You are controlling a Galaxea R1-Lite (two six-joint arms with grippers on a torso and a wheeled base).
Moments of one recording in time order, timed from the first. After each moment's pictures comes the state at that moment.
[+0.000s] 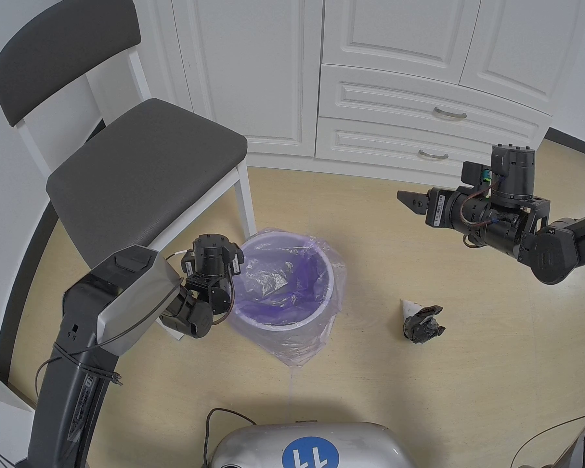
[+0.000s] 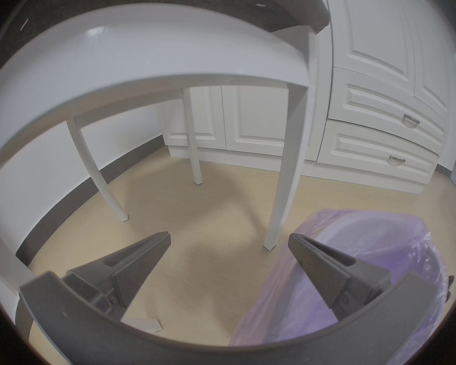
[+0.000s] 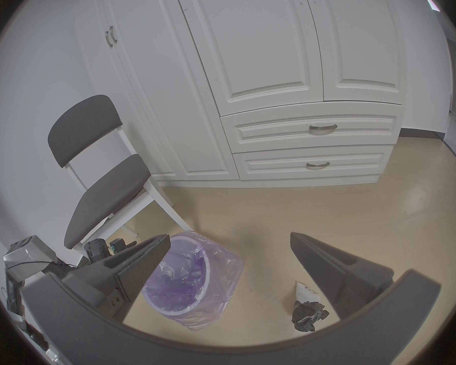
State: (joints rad) left arm -0.36 2.68 -1.52 -0.95 0.55 -0.15; right arm 0.34 1.84 -1.04 -0.60 -0.05 0.19
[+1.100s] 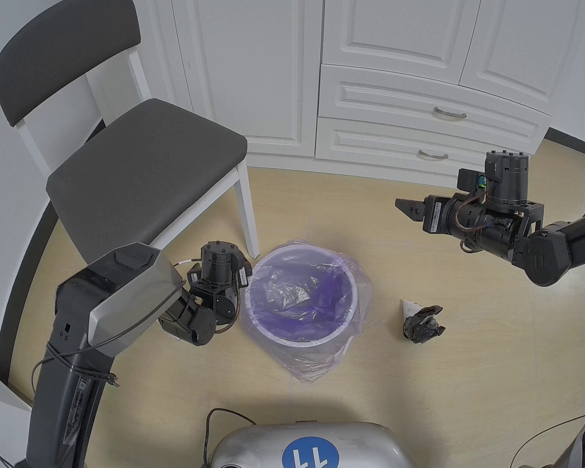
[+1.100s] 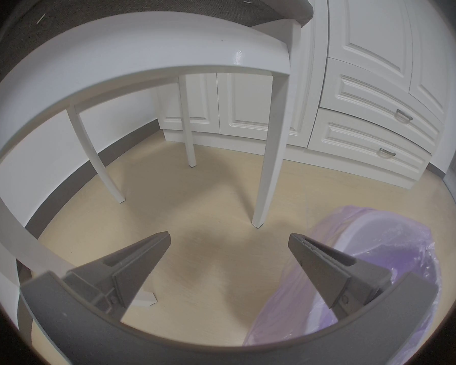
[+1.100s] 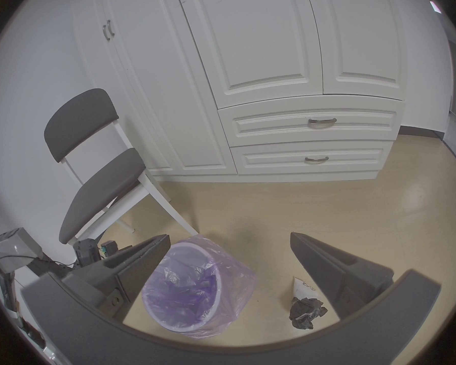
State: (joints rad) left arm -0.40 2.61 -1.40 -0.89 0.54 -0.25; right arm 0.33 1.87 -1.05 -0.60 -0.05 0.19
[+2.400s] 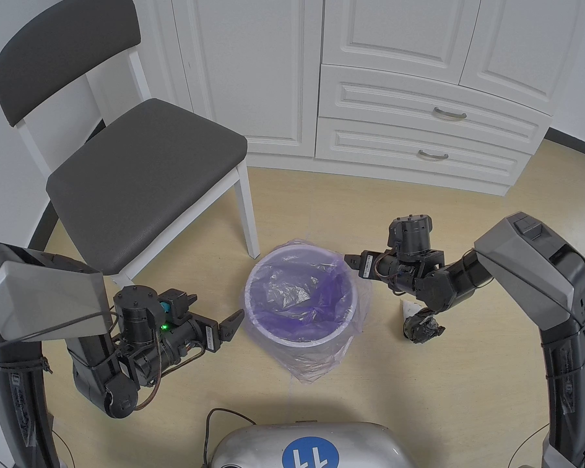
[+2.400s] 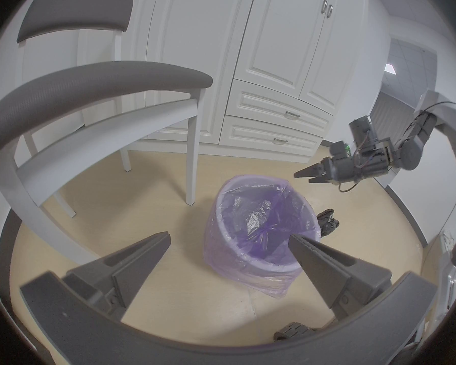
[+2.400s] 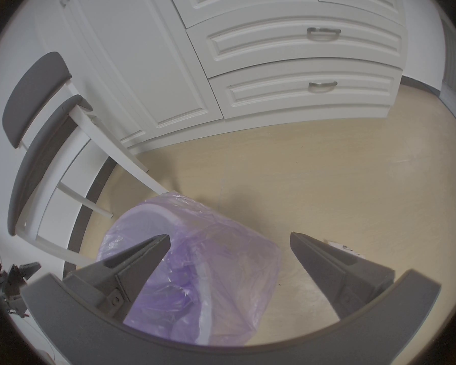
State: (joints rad) left arm -0.38 2.24 -0.44 -1.53 -0.05 -0.06; right arm 0.38 2.46 -1.43 -0.59 -0.10 0.35
